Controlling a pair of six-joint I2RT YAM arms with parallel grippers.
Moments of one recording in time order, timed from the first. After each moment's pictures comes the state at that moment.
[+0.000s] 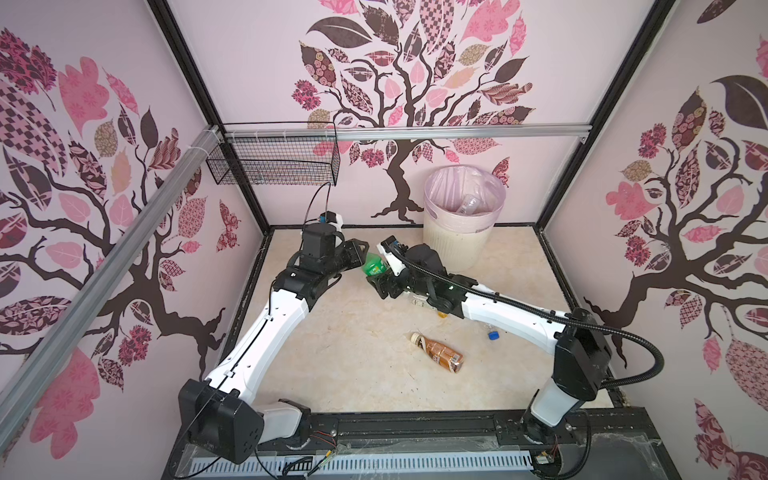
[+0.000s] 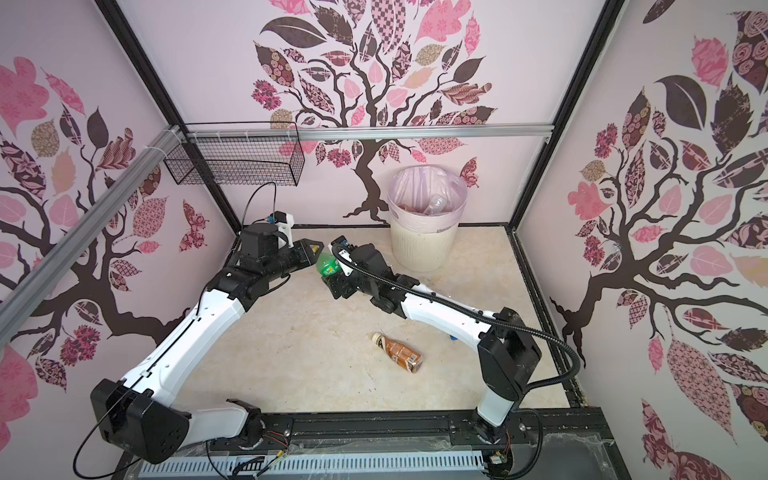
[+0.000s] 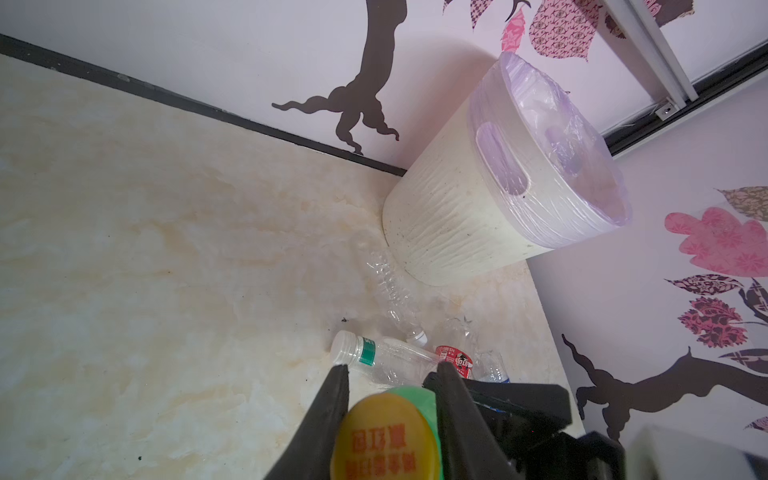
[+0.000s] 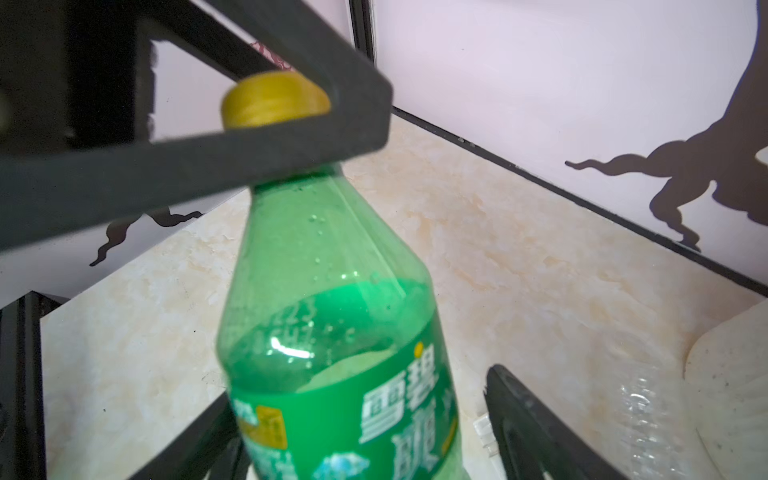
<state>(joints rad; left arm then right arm) -0.35 1.30 1.26 -0.41 0.14 -0.56 0.83 1.69 1.34 -0.04 -0.05 0.10</state>
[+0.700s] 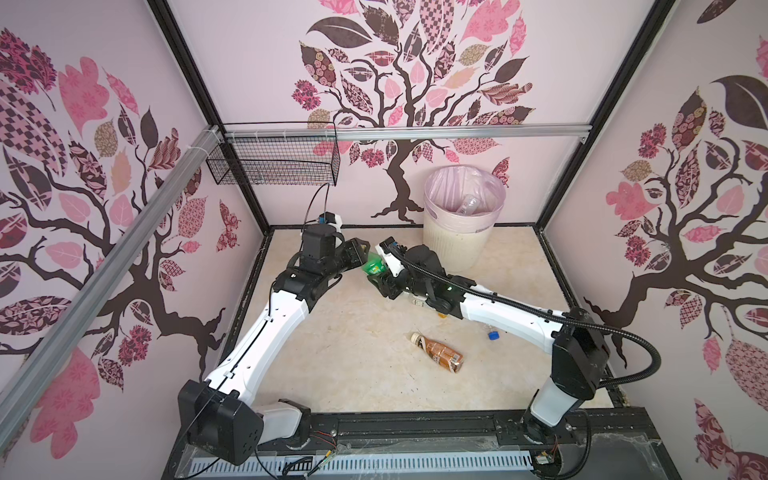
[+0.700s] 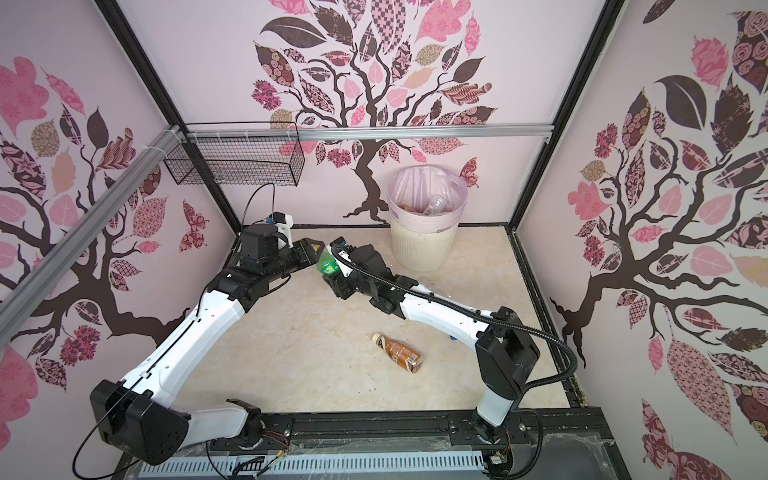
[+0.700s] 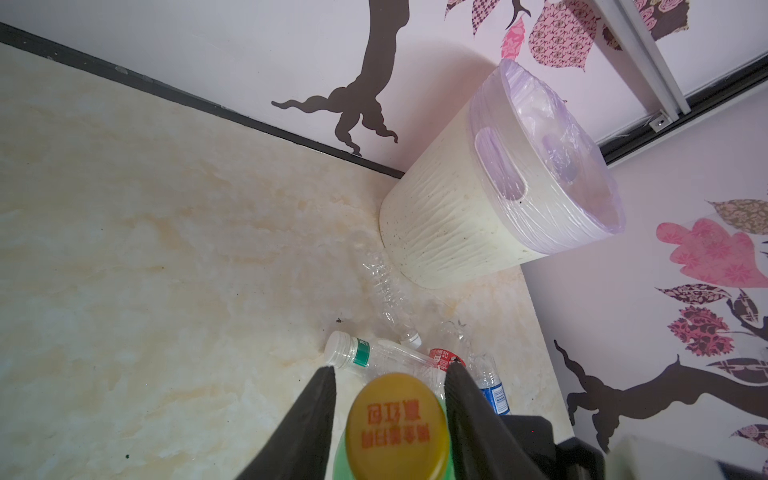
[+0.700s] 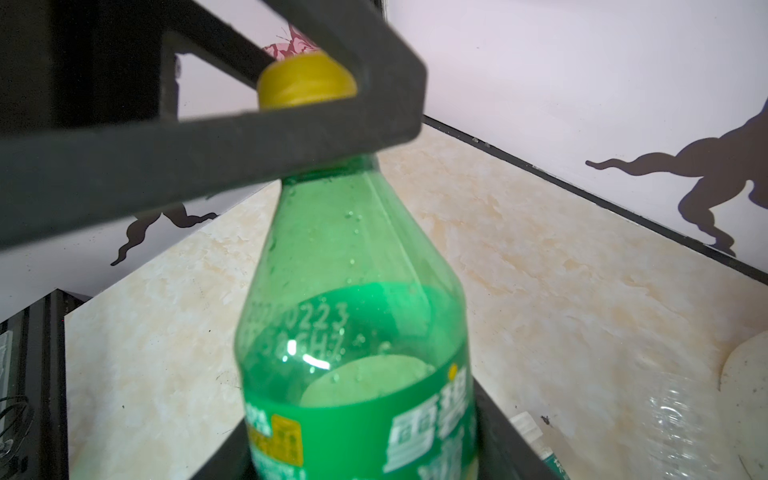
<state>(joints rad) -0.34 1.30 1.25 -0.40 0.12 -0.60 0.83 1.70 1.33 -0.01 -0.07 0.11</state>
